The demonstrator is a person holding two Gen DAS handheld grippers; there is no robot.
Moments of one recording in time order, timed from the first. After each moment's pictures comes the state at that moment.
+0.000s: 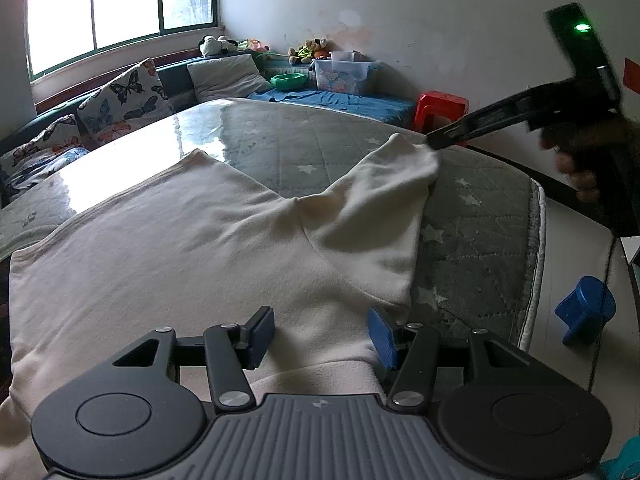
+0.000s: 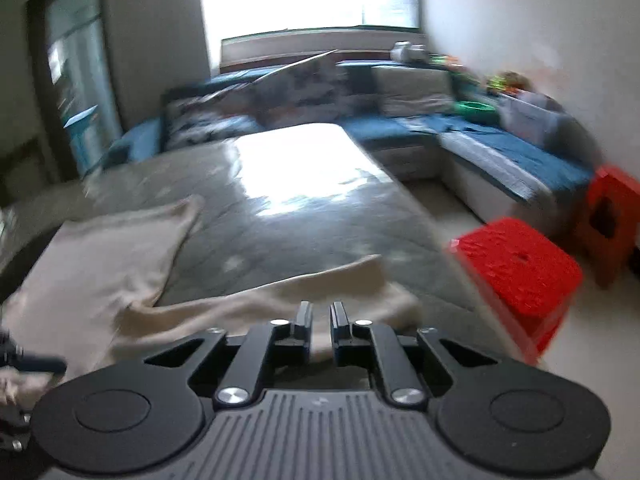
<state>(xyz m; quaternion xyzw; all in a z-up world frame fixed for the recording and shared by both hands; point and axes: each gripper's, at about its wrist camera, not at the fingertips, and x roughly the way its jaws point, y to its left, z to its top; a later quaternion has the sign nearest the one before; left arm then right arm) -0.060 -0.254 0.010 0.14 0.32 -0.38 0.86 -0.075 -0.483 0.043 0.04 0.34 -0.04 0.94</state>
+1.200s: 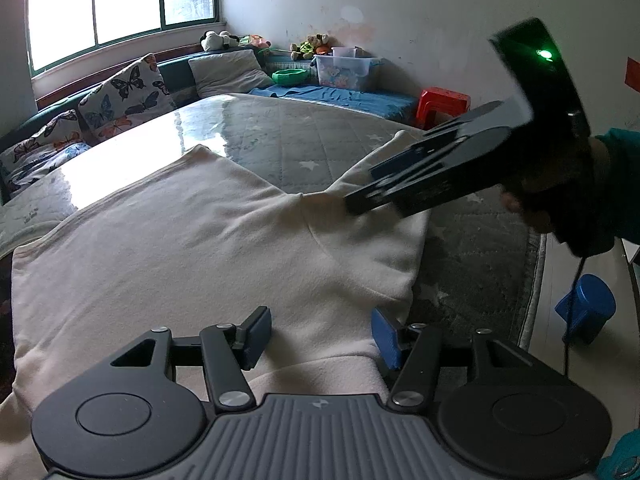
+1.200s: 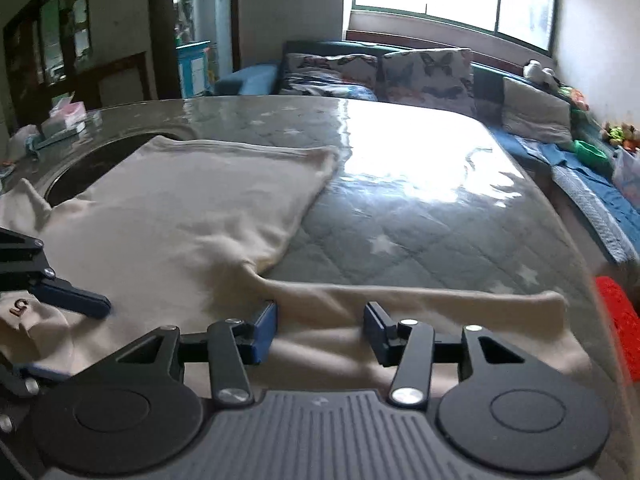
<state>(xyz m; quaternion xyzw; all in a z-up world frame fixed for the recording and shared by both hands) -0.059 -0.251 0.012 0.14 0.33 -0.37 0.85 -0.042 -0.416 0.015 -0.06 0.36 0.11 0.93</state>
